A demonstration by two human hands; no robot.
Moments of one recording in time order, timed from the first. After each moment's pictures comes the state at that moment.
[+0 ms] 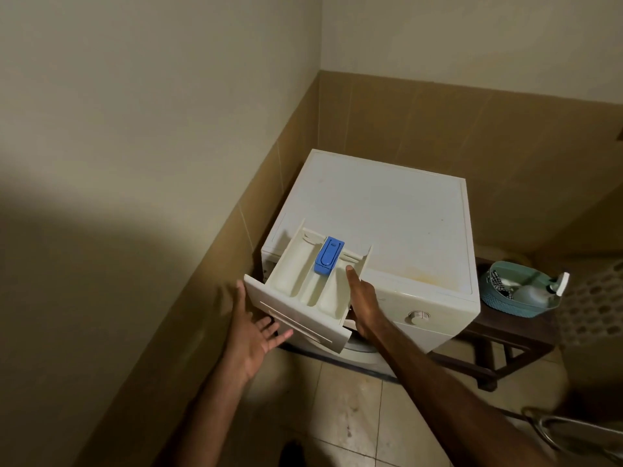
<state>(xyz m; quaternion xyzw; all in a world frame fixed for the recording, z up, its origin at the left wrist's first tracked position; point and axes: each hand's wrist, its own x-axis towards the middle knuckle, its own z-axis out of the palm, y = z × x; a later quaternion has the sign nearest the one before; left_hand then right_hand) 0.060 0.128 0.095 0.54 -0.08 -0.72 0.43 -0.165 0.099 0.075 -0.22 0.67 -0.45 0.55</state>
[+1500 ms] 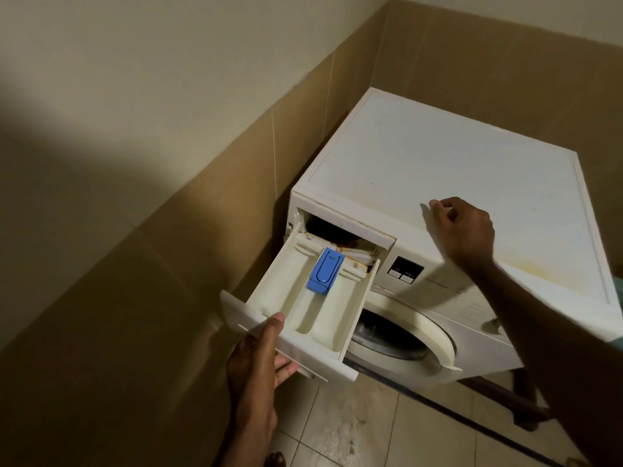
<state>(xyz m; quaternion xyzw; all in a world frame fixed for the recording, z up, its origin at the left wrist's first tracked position) 0.062 0.172 -0.076 0.62 -0.11 -0.58 0.52 -0.260 -0.027 -0.042 -0.55 0.78 -0.30 0.04</state>
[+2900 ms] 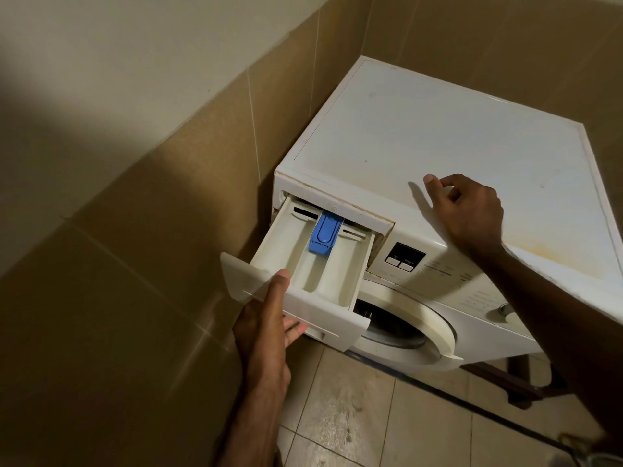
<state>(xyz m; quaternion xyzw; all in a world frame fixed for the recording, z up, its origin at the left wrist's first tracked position) 0.035 0.117 -0.091 0.59 -0.10 -0.59 0.54 -0.258 -0.028 -0.045 -0.57 0.76 -0.31 0.00</state>
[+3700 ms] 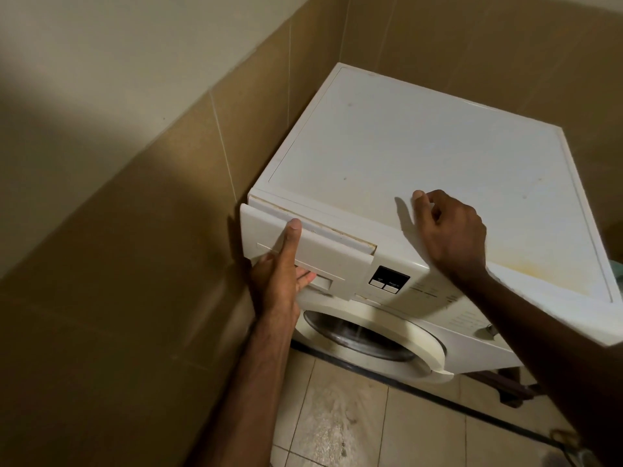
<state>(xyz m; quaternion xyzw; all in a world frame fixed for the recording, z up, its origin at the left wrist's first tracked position) -0.011 -0.007 -0.089 0.56 -0.12 -0.62 0.54 -0.257 -0.029 -0.044 -0.56 0.77 -0.29 0.01</state>
